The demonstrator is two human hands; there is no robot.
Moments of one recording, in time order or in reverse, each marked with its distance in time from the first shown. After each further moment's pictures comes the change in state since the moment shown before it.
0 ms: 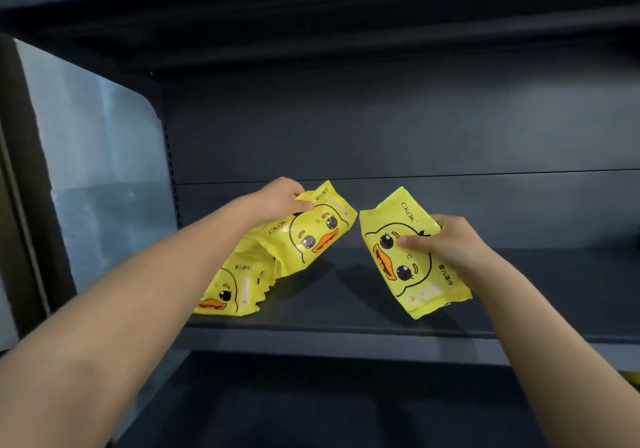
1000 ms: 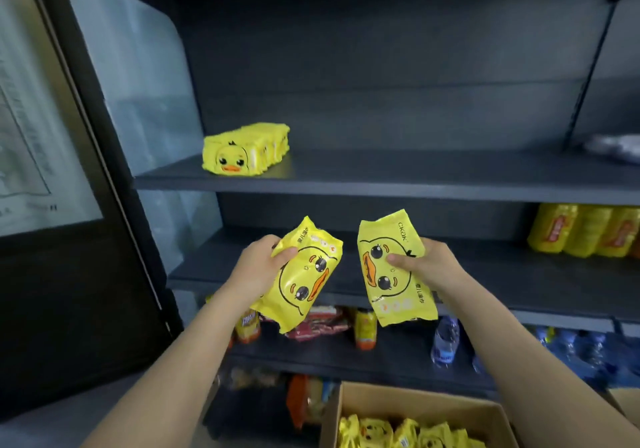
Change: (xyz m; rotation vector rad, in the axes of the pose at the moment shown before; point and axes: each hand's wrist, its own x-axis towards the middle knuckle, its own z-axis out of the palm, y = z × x) left_hand -0.358 0.087 0.137 -0.264 0.108 -0.342; right_hand -0.275 0.103 -0.047 0.110 -0.156 0.239
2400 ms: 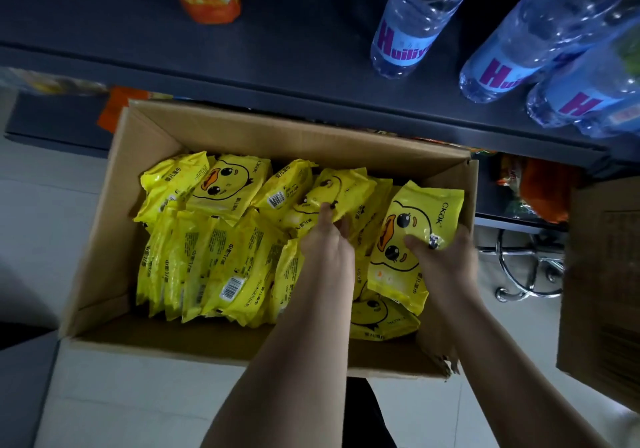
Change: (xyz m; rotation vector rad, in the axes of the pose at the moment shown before) left_hand -0.100 -0.140 0.706 -1.187 0.174 -1.715; right_hand 0.037 0.615 -0.088 -0.315 0.225 0.748
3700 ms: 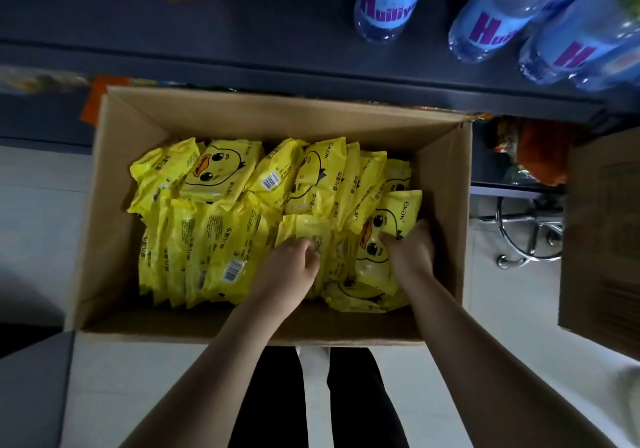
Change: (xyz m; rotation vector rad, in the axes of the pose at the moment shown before) left_hand -0.016 0.023 -0.103 1.869 -0.323 0.895; right_hand -0.003 0.037 0.046 -0.142 -0.086 0.262
